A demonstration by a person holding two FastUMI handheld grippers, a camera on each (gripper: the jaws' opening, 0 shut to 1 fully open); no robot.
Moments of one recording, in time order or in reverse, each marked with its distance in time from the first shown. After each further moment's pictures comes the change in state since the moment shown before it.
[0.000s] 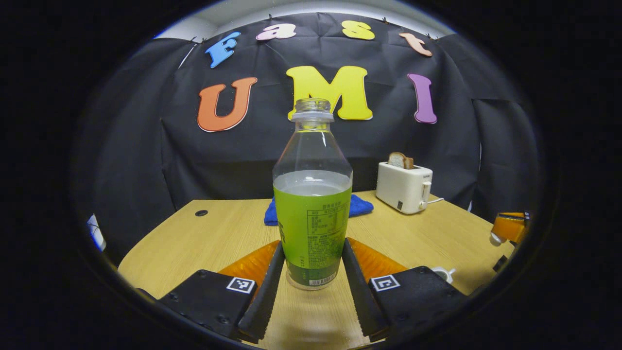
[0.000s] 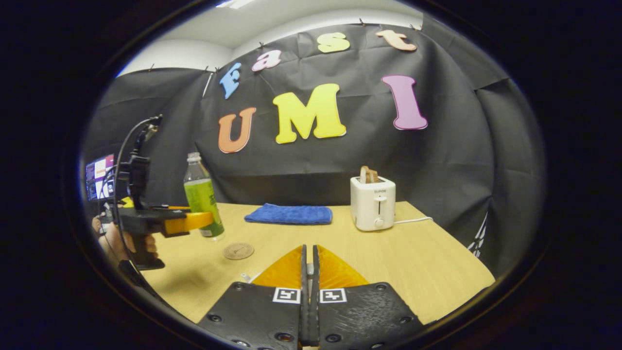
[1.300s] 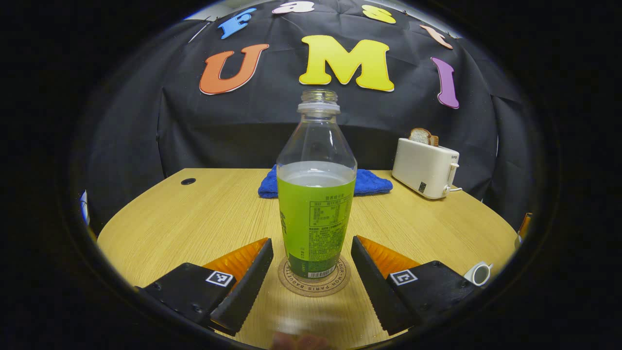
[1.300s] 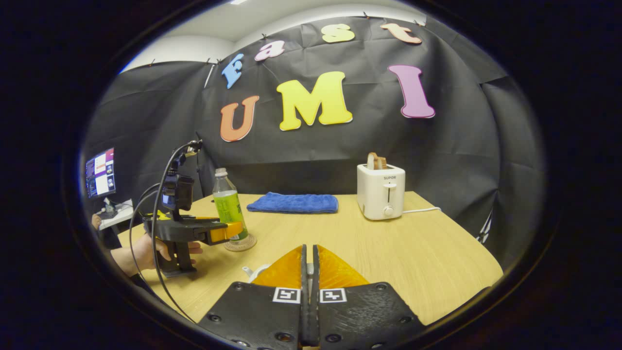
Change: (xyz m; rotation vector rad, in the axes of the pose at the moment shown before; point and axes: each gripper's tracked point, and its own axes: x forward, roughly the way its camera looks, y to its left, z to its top) left arm 0.050 0.017 -0.072 -0.068 0.131 0.027; right arm 0.018 0.017 -0.021 -0.014 0.050 0.022
